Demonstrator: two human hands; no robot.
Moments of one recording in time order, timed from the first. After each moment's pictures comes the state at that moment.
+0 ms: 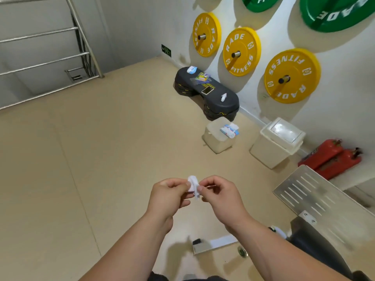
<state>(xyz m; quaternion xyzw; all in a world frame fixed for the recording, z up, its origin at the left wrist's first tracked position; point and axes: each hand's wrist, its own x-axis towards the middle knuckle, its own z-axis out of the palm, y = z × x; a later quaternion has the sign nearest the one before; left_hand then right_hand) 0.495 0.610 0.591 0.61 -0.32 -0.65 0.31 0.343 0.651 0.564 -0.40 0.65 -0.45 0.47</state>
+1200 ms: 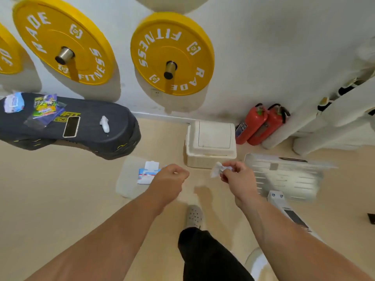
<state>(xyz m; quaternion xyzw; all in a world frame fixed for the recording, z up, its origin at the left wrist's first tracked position) -0.073 0.036 0.459 0.39 -0.68 -0.61 -0.13 -0.182 0.216 0.410 0.12 0.79 -0.57 0.21</state>
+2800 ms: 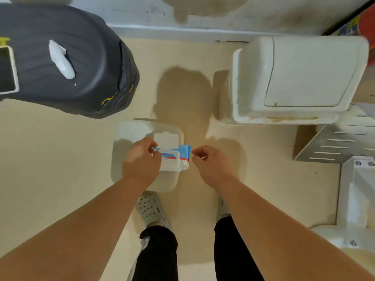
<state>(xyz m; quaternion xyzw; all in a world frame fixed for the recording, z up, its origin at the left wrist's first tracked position) -0.200 -0.175 0.028 0.40 -0.84 -0.32 -0.16 -0.279 0.006 0.018 0.07 0.81 -0.38 0.44</state>
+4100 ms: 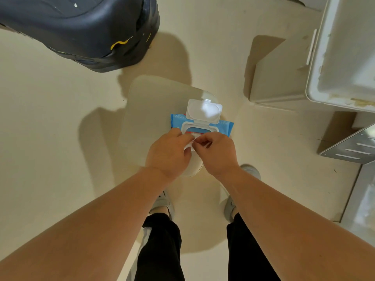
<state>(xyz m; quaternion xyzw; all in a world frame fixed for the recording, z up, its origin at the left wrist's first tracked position) -0.109 -0.211 -0.085 0.22 -0.90 -0.34 -0.19 -0.192 -0.085 -0.083 -0.05 0.88 -0.28 0.39</state>
